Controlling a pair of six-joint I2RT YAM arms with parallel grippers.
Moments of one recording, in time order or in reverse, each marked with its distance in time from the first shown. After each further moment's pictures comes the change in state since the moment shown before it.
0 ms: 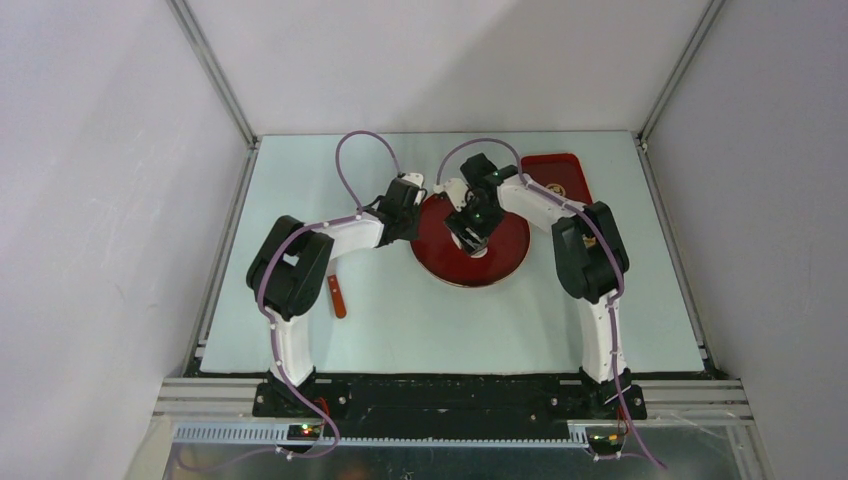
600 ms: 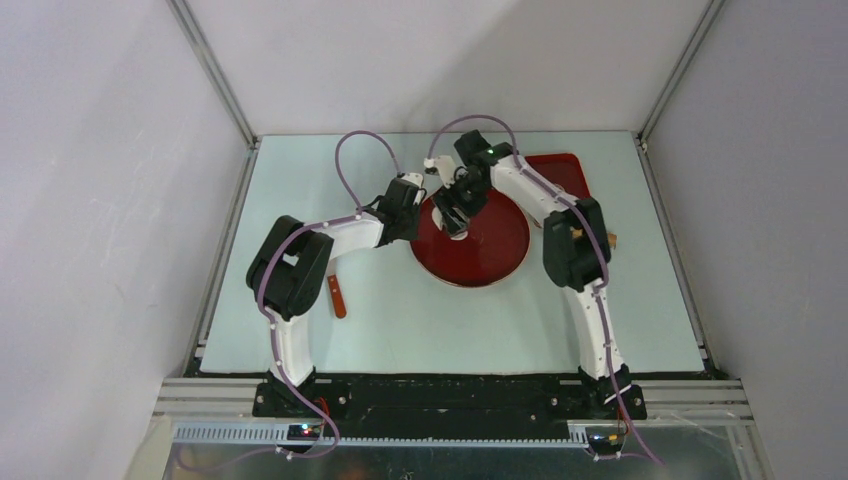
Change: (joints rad) left arm 0.002 0.000 0.000 0.000 0.005 -0.001; right arm -0.034 0.087 0.238 -0.080 -0.217 0.020
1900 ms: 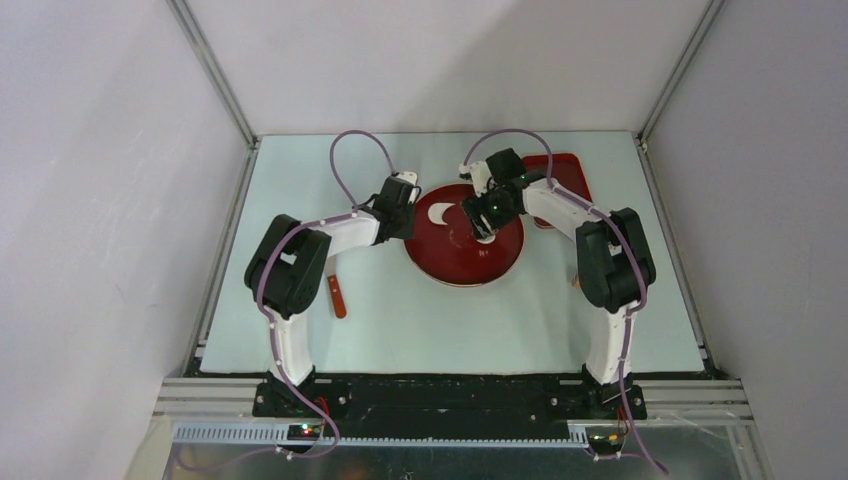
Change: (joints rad) left arm 0.029 0.002 -0.001 -0.010 0.002 -0.001; right arm -0.058 -0.228 -0.406 0.278 0.202 0.122
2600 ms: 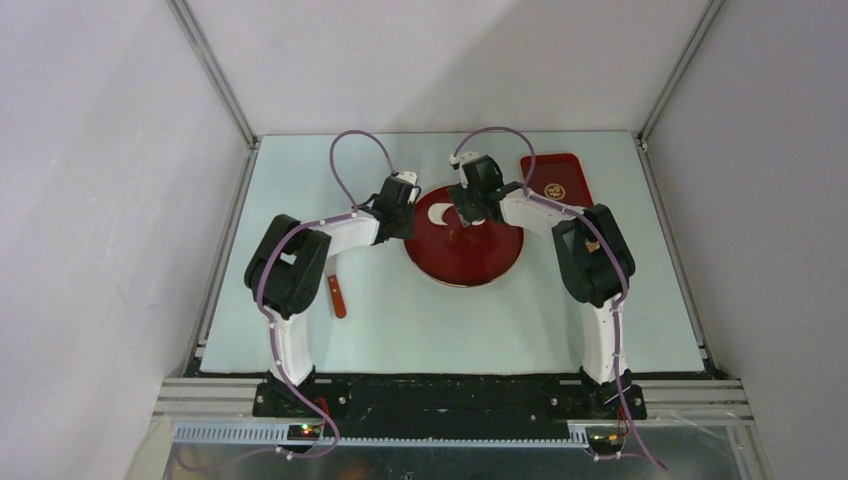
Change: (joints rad) left arm 0.001 0.000 0.000 0.000 0.002 0.000; right arm 0.087 0.086 -0.025 0.371 0.357 0.209
